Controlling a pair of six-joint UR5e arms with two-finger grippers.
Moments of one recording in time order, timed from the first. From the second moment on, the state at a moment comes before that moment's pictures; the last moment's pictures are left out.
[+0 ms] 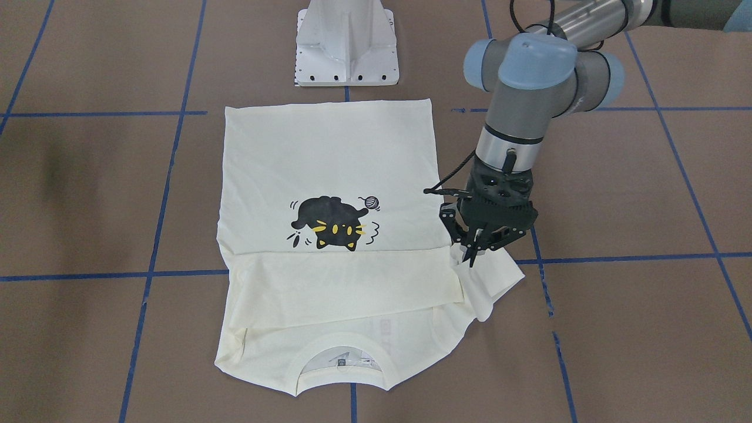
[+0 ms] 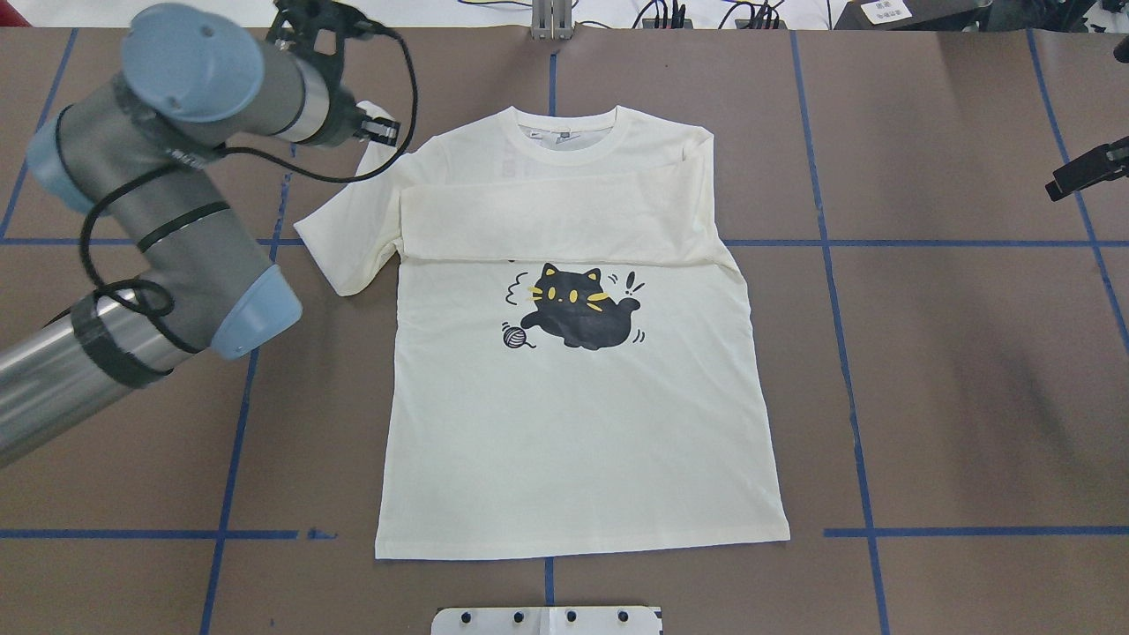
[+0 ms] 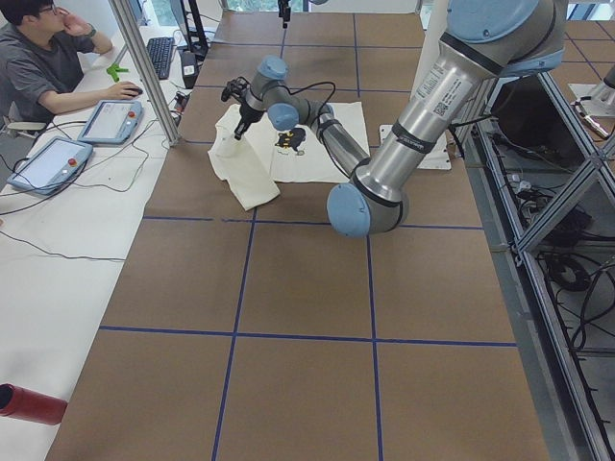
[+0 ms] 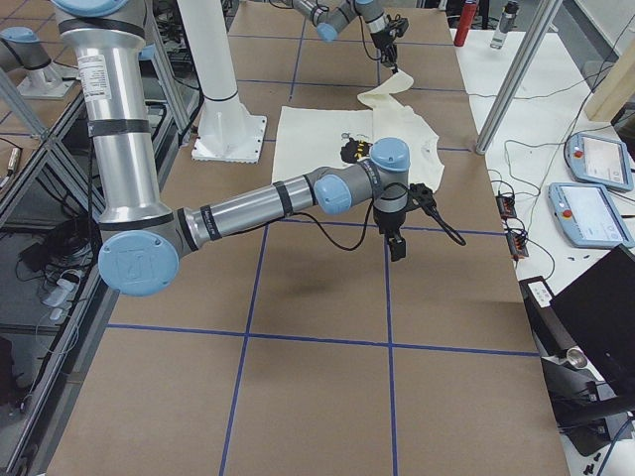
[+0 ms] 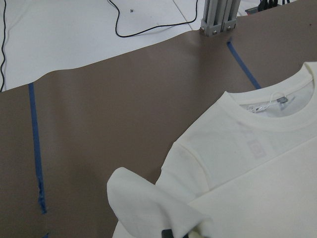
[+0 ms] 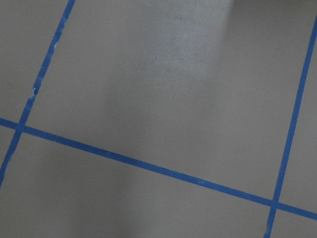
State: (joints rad) left arm -0.80 -2.33 -1.56 -1.84 -1.73 -0.82; right arm 1.28 -1.46 1.78 -1.47 2.18 0.20
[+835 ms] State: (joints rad) left arm -0.56 -2.61 -1.18 -2.04 -1.52 -0.87; right arm 1.29 -1.46 1.78 -1.47 2.18 0.21
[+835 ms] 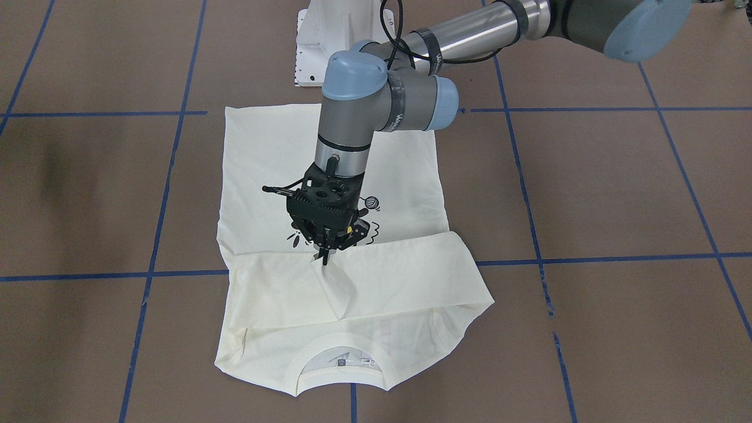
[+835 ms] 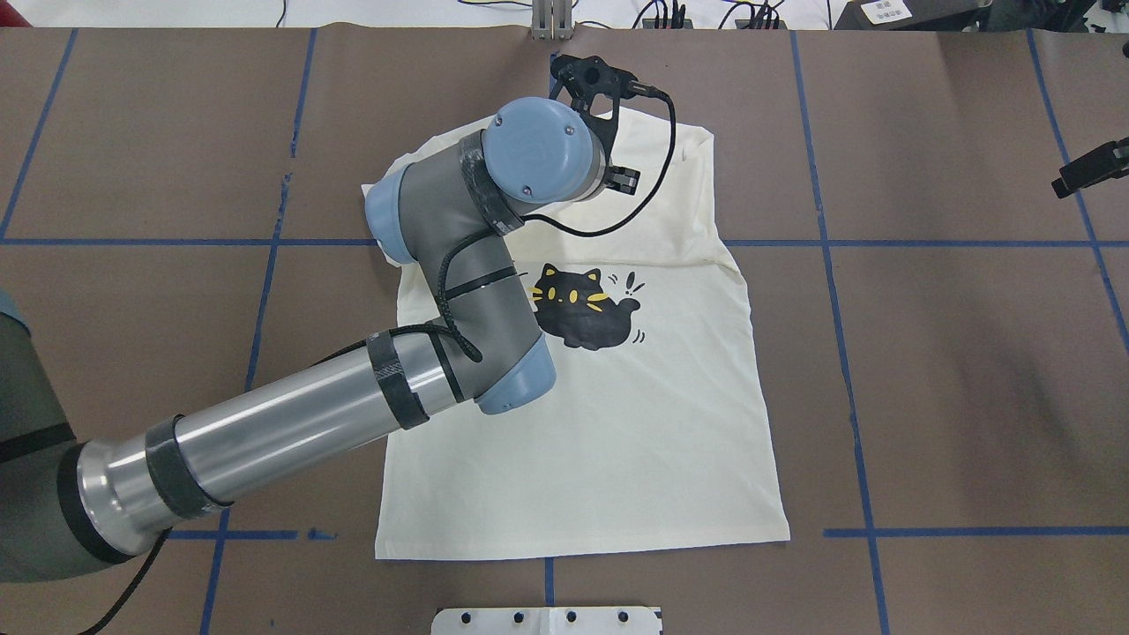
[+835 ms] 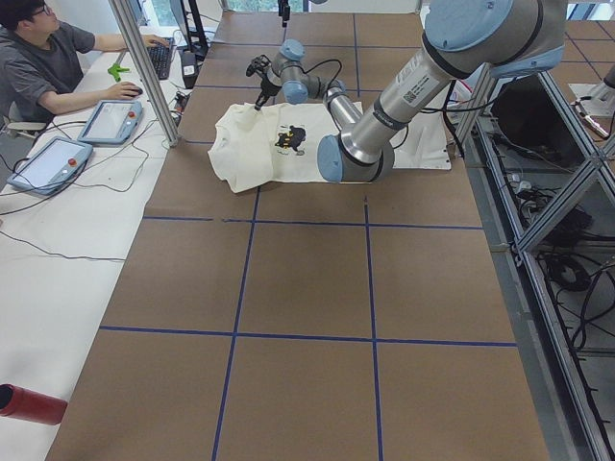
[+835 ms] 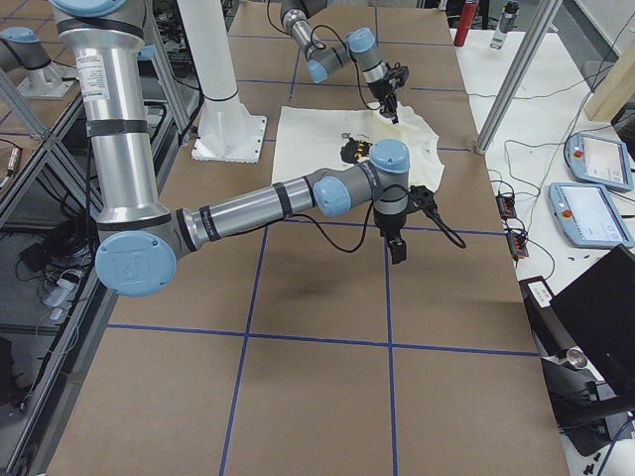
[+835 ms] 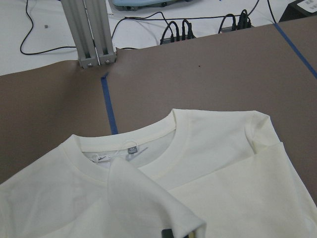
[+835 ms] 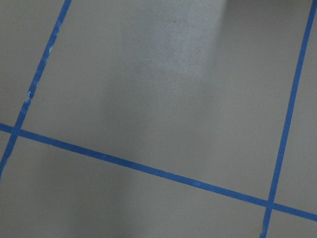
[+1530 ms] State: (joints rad) left arm -0.50 -2.72 -1.02 -2.20 -1.47 -0.83; right arm 1.29 -1.45 1.78 -1.46 2.18 0.22
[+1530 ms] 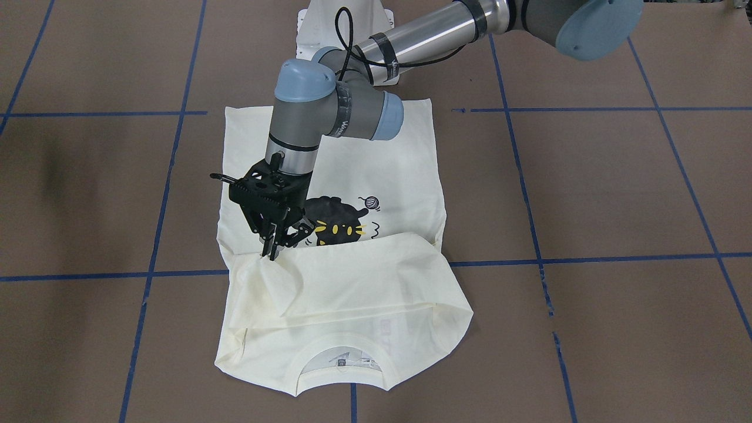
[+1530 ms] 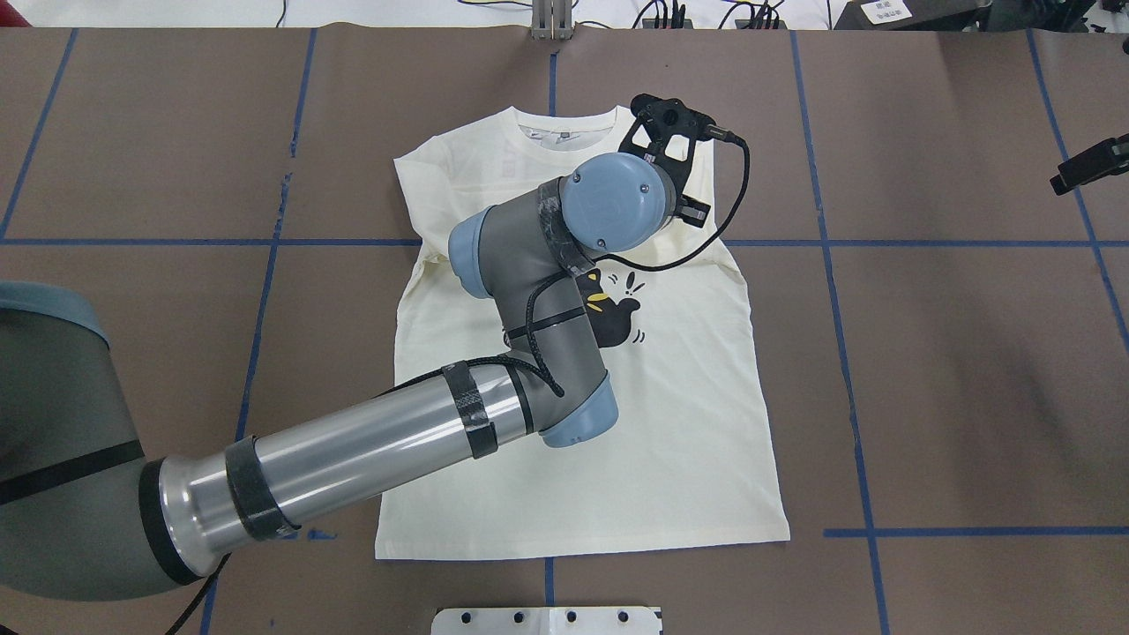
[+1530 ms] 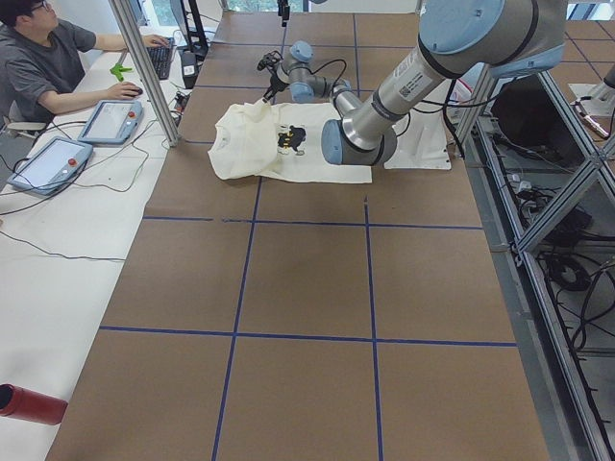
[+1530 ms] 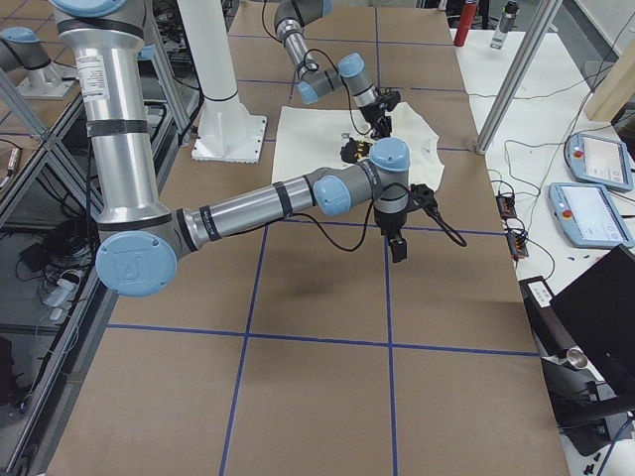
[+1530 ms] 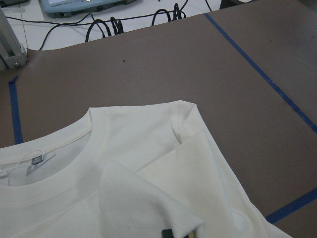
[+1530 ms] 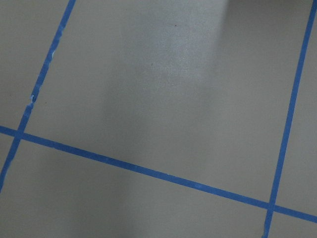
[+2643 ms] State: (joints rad) left arm -0.59 -2.50 -1.42 -1.91 -1.71 -0.86; right arm 1.17 -1.45 1.84 -1.31 2.18 0.45
